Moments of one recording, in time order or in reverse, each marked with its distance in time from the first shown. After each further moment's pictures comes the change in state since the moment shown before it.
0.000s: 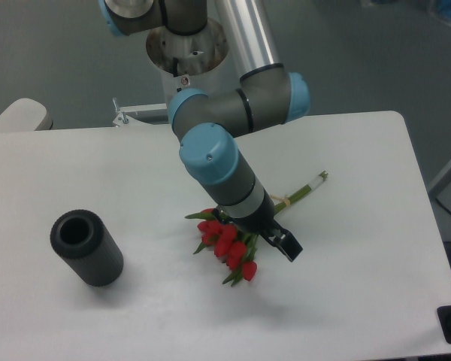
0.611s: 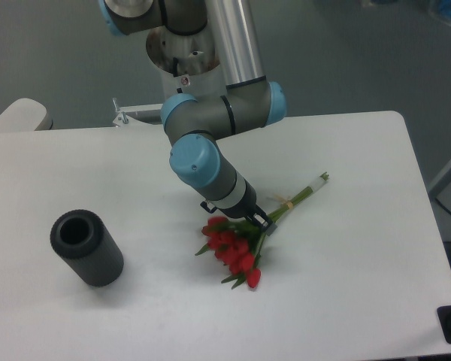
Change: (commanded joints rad) arm -0.044 0.003 -0.393 0.331 0.230 0.002
